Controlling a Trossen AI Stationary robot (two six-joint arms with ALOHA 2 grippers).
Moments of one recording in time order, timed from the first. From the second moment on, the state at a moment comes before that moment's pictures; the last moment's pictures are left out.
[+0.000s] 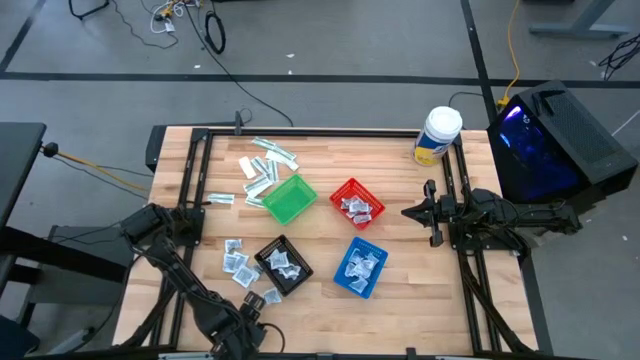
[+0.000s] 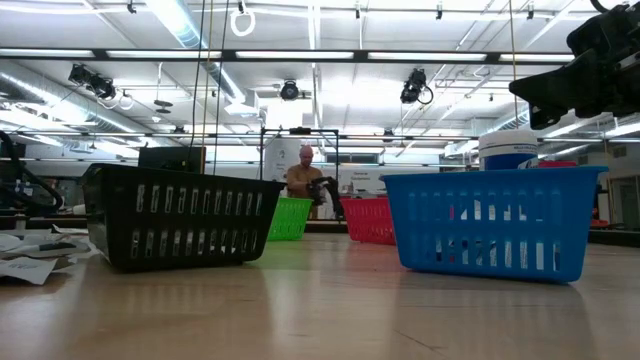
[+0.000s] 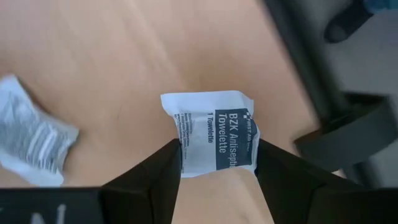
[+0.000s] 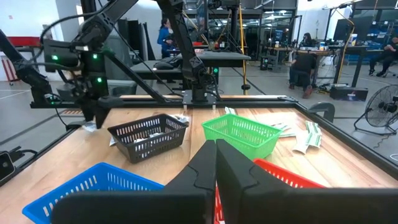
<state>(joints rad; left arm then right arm) -0.91 1.92 1.27 -0.68 -0.05 -0.38 0.03 0.01 0.02 0.01 0.00 -0.01</state>
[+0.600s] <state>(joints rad) -0.74 1.92 1.53 -0.93 -0.11 -0.19 0.03 0.01 0.02 0.01 0.00 -0.01</state>
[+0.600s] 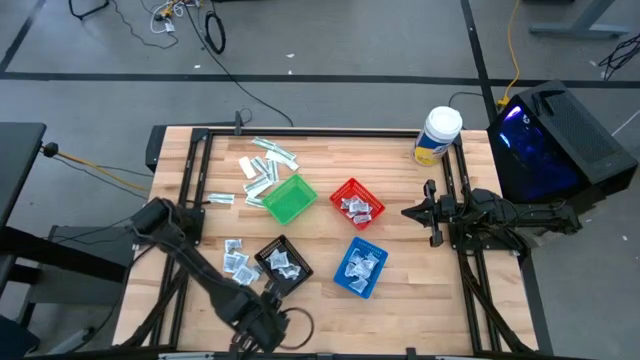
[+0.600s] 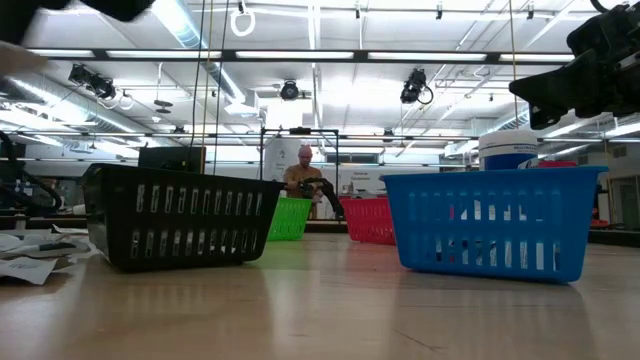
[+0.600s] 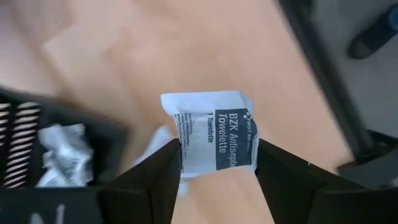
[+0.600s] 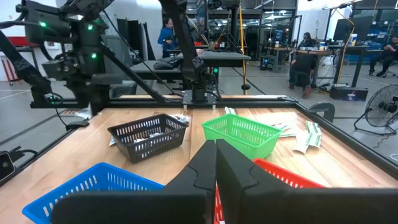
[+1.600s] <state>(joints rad) -0.45 1.89 1.53 -1.10 -0.18 0.15 0.03 0.01 0.02 0.01 0.00 -0.01</state>
